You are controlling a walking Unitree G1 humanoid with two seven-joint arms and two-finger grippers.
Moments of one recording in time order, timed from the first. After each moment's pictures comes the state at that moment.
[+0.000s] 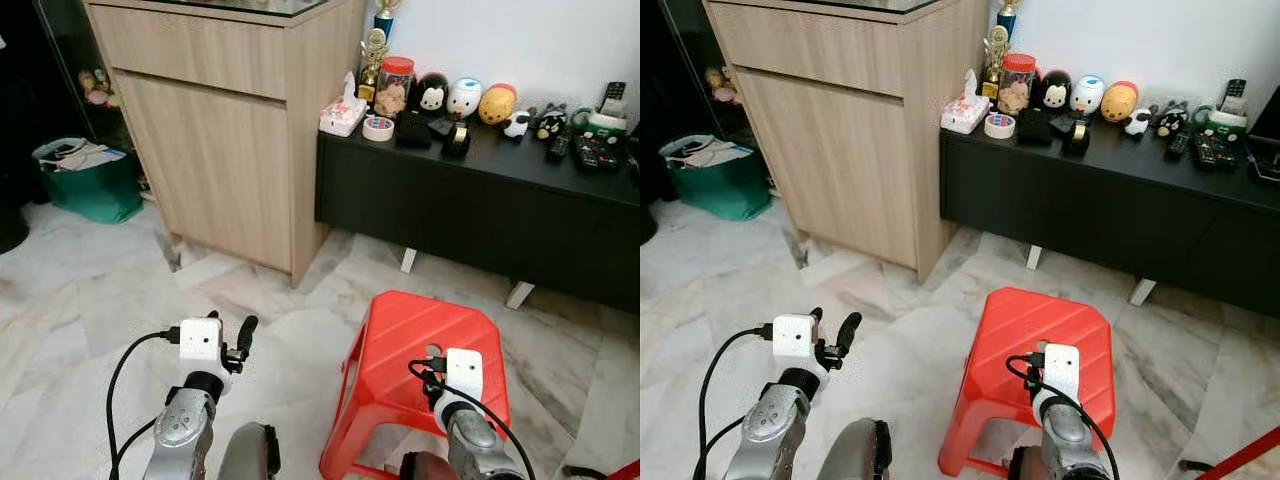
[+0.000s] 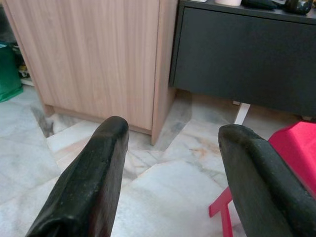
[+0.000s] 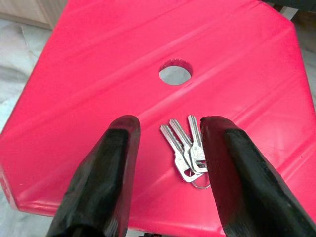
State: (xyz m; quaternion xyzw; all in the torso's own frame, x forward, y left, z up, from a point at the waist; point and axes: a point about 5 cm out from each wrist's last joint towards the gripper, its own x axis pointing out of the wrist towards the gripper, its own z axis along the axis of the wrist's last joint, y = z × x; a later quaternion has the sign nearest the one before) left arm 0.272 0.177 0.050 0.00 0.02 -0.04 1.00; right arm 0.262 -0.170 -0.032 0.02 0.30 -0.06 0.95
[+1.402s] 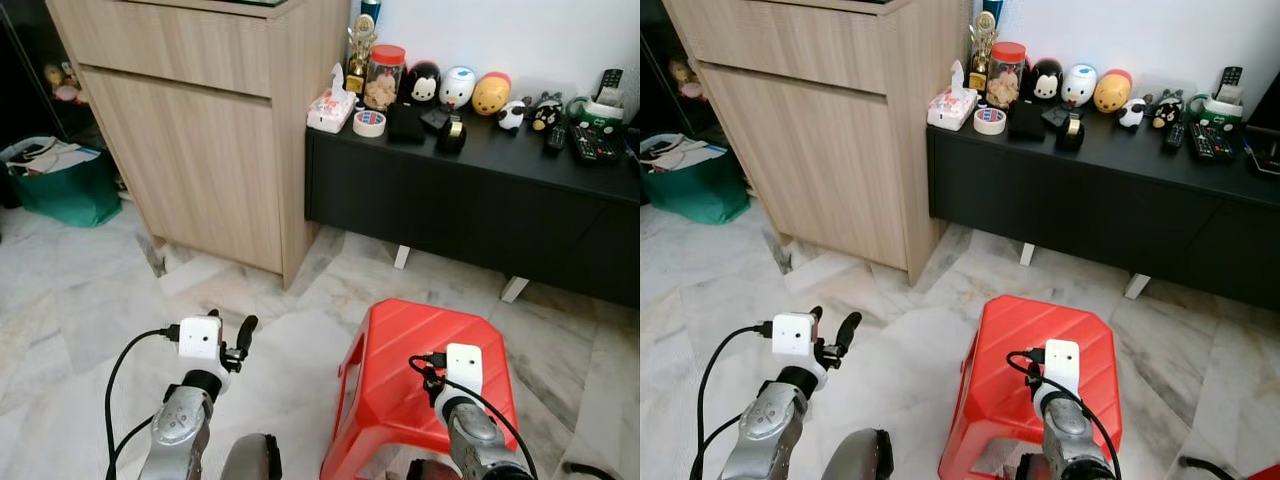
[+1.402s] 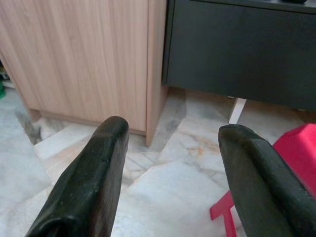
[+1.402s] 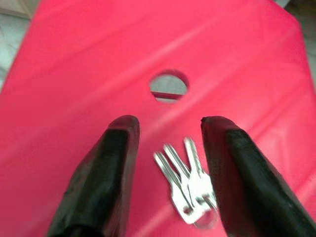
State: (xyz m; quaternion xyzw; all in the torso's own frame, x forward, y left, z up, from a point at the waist) left arm 0.273 0.180 0.051 0.01 0.02 -0.05 1.00; right arm 0.265 -0.176 -0.032 0.01 0.32 -0.07 0.95
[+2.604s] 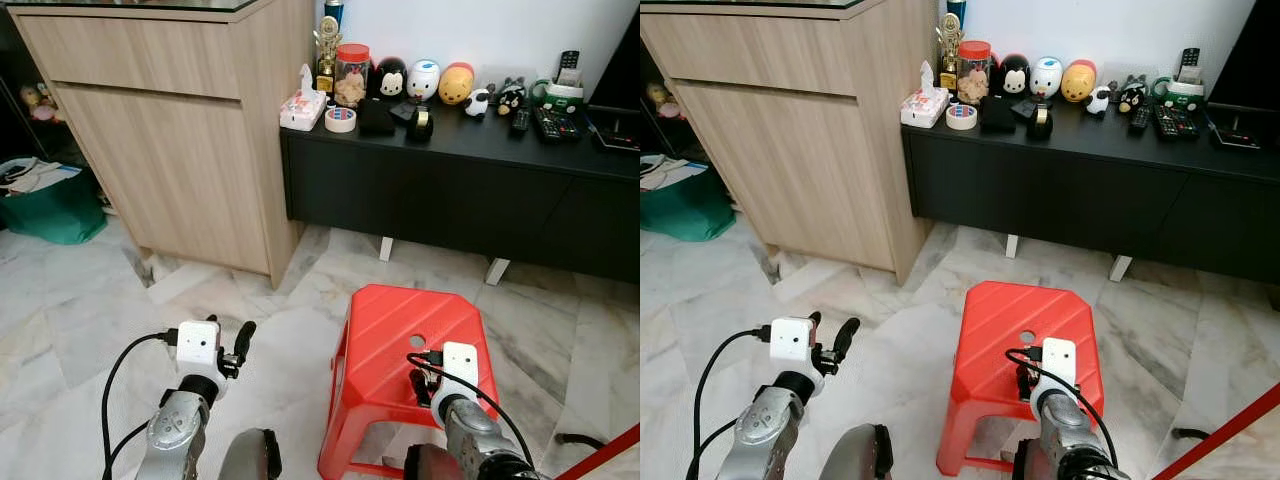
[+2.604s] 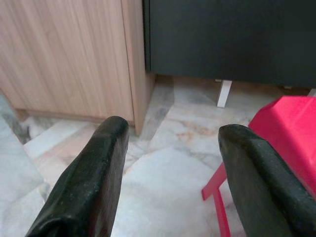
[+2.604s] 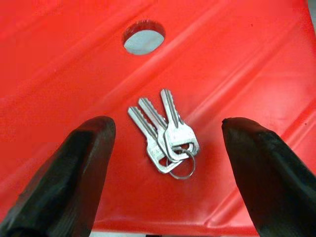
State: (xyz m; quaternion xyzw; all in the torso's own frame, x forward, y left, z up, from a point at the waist) left arm 0.265 0.185 0.044 0.02 0.04 -0.06 1.00; right arm 0.272 -0.168 -0.030 0.04 0.35 -0.05 0.94
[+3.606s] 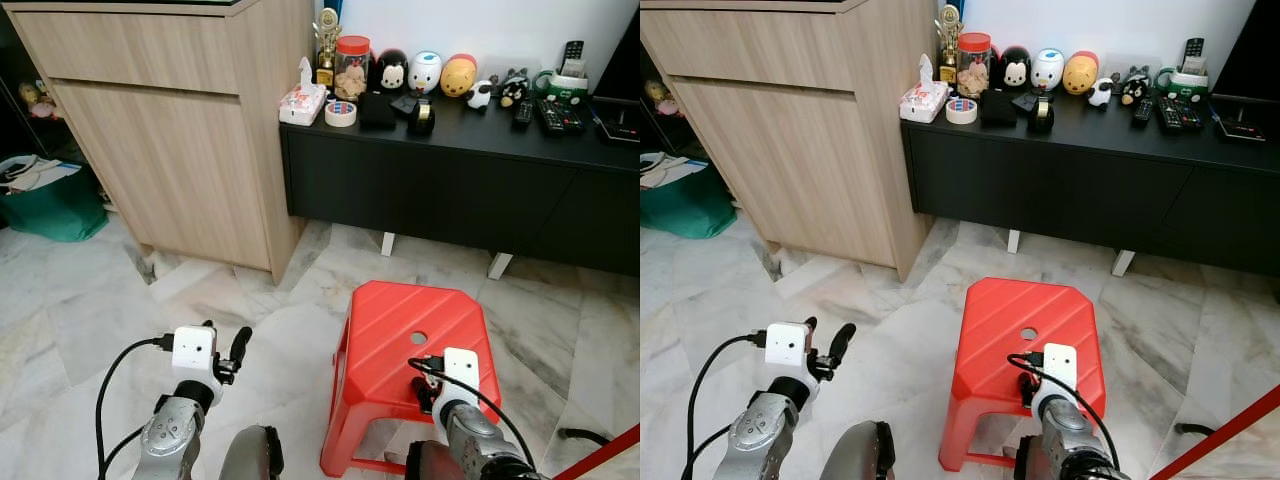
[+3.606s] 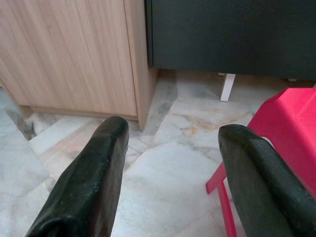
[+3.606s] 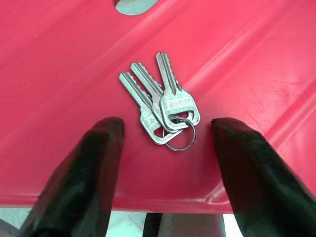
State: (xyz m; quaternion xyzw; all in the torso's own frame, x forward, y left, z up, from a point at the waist) left arm 0.262 0.188 0.045 0.02 0.04 -0.05 1.00; right arm 0.264 -0.171 -0.037 0.05 0.37 -0.05 0.93
